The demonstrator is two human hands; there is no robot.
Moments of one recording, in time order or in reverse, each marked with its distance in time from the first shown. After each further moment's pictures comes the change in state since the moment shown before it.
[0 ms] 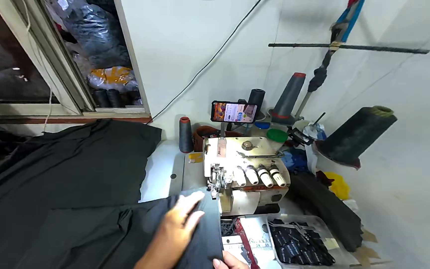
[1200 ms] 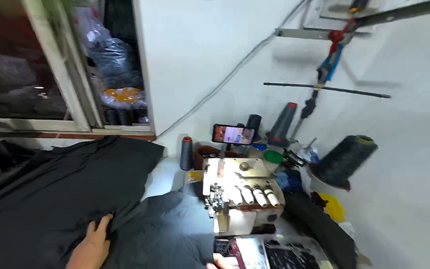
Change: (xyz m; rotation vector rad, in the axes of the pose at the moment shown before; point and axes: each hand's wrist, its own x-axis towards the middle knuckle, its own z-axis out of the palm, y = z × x) left_hand -0.041 -0.144 -0.099 0.482 -0.141 -0.695; right_hand 0.038 0.040 -0.007 -0.035 -0.074 -0.195
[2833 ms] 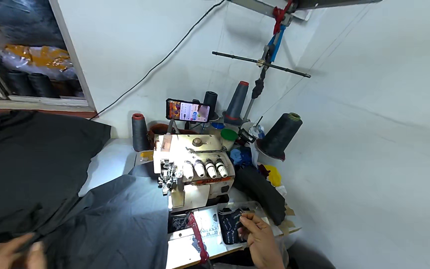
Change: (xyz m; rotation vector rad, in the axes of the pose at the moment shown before) left_hand -0.076 0.032 0.022 -0.299 0.665 0.392; right_hand 0.007 -0.089 -0.151 0.114 0.560 0.474
